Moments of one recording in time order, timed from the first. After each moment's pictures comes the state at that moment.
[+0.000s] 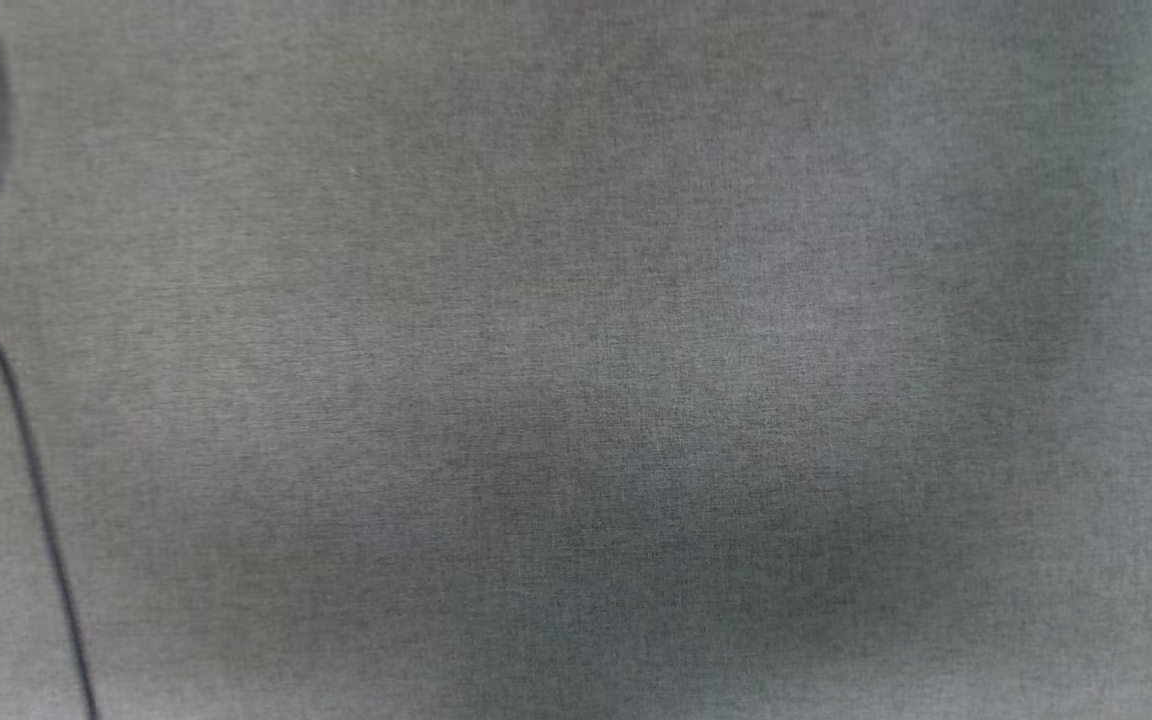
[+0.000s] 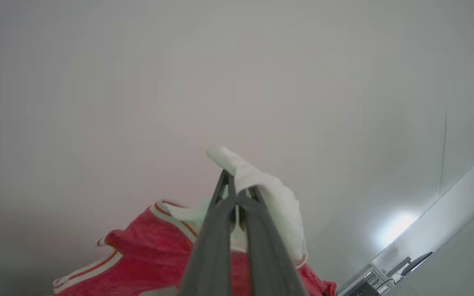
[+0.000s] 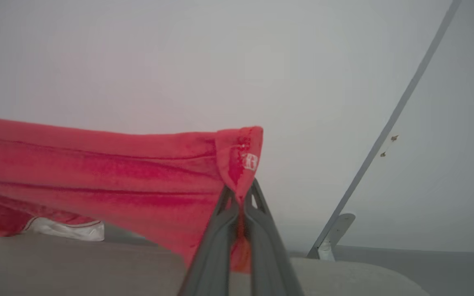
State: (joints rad) left arm -1.34 0.54 -0.49 0.48 -1.58 -0.13 -0.19; right arm -1.47 -0.26 -0.05 0.87 0.11 0.13 0.14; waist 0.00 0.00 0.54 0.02
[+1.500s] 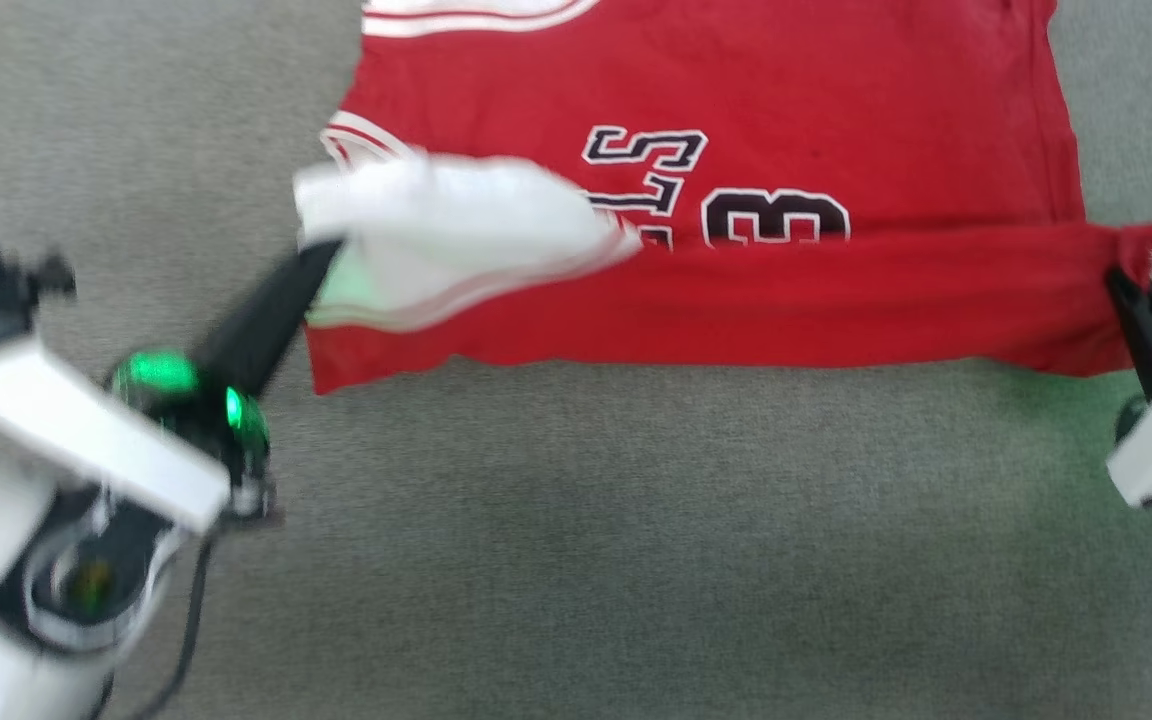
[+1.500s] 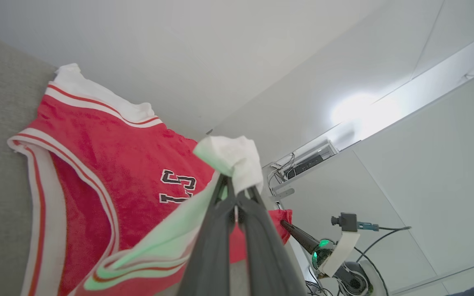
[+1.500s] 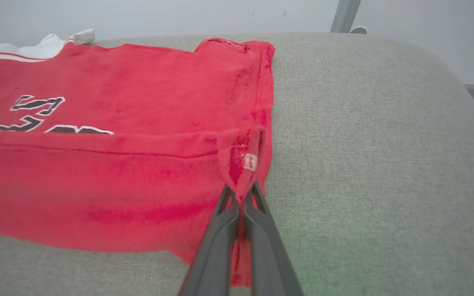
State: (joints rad) left arm -0.45 0.69 -0.48 -0.20 -1.54 -0.13 -0.02; right arm -0.28 -0.29 -0.15 -0.08 0.39 0.13 0.46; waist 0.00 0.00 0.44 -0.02
